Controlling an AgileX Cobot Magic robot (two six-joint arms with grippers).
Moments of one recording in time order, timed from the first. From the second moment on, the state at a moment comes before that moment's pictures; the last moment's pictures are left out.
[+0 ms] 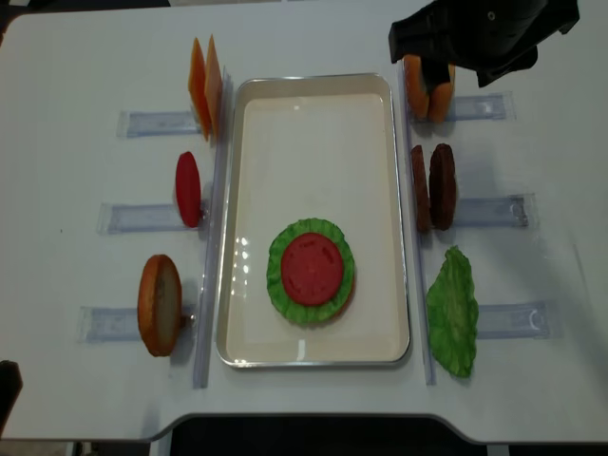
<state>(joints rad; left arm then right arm) 0.02 -0.01 -0.48 -0.10 1.11 0.14 0.56 1.63 -1.52 -0.08 1.22 0.40</state>
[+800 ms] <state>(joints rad) 0.02 -0.01 -0.48 -0.10 1.11 0.14 0.57 1.79 -1.52 0.00 1.22 0.46</state>
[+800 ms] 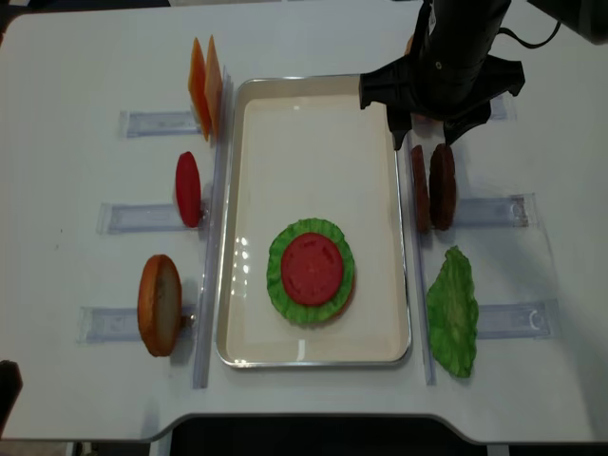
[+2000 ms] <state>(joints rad) 0.02 -0.01 -0.48 -0.10 1.11 0.14 0.59 1.86 -1.52 0.01 1.22 0.44</state>
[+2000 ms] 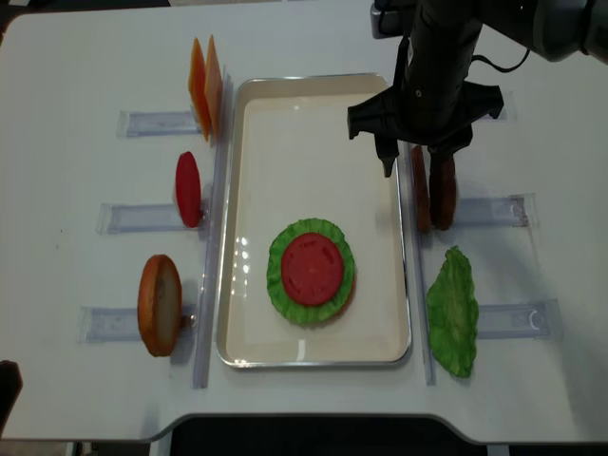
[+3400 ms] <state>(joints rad) 0.02 -0.01 -0.48 -0.10 1.11 0.14 0.59 1.91 -1.52 -0.03 1.22 0.44</state>
